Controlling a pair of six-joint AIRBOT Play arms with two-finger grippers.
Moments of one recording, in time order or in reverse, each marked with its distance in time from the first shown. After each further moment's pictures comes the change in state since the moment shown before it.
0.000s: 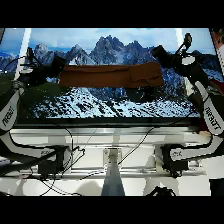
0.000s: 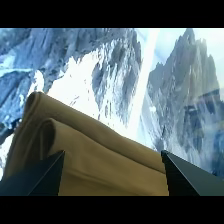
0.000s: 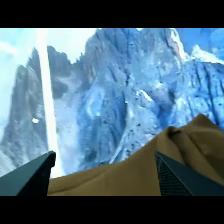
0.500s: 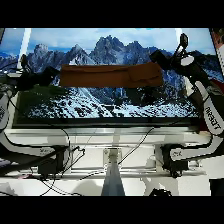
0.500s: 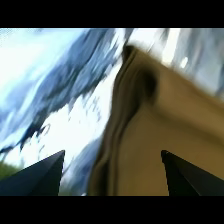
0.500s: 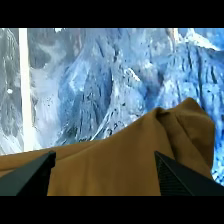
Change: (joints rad) left arm 0.175 -0.013 0.006 0.412 -0.266 -0.157; right arm -0.003 0.000 0.004 -0.135 0.084 0.003
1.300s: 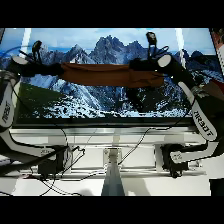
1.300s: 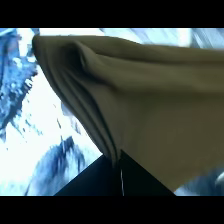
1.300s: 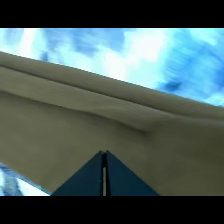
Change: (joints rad) left arm -0.142 0.020 0.264 0.291 -0.220 0.035; right arm 0.324 -0.003 0.086 -0.122 0.079 -0.106
